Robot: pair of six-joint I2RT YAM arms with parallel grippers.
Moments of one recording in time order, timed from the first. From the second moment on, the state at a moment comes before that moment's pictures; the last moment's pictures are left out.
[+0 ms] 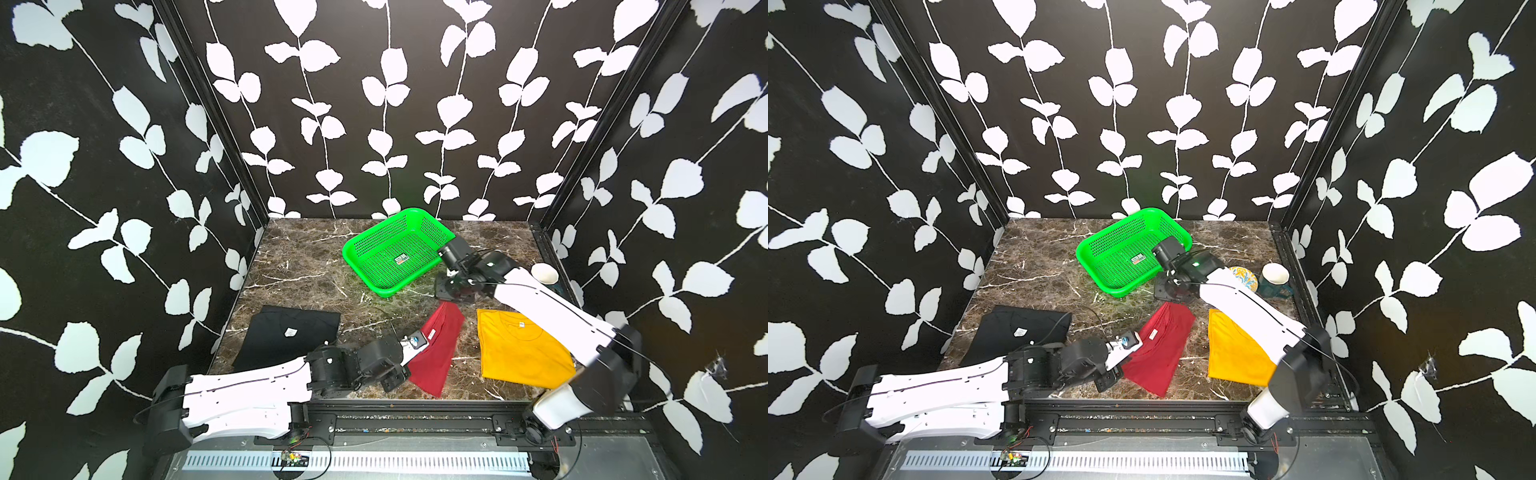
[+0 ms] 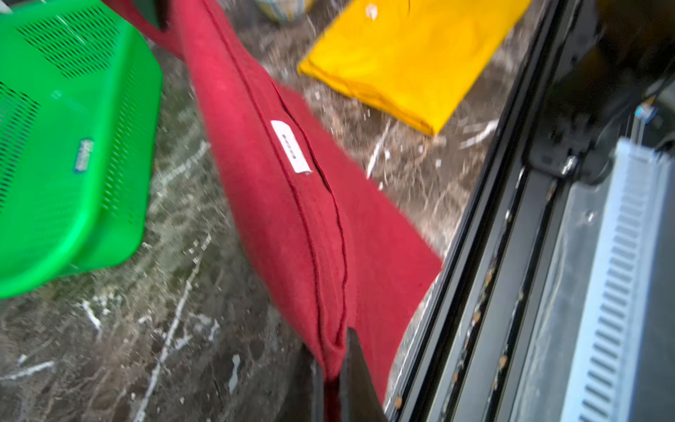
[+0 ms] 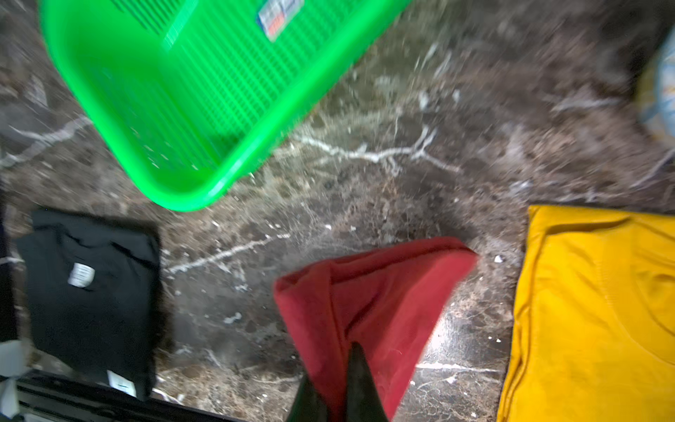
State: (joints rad) left arm -1.31 1.00 0.79 -0.49 -0.22 -0.07; right arm 0.69 1.53 1.48 -1.01 0.05 0.73
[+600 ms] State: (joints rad) left arm -0.97 1.15 1.15 -0.60 -0.16 0.12; right arm 0.53 1.56 1.58 -0.87 0.12 0.94
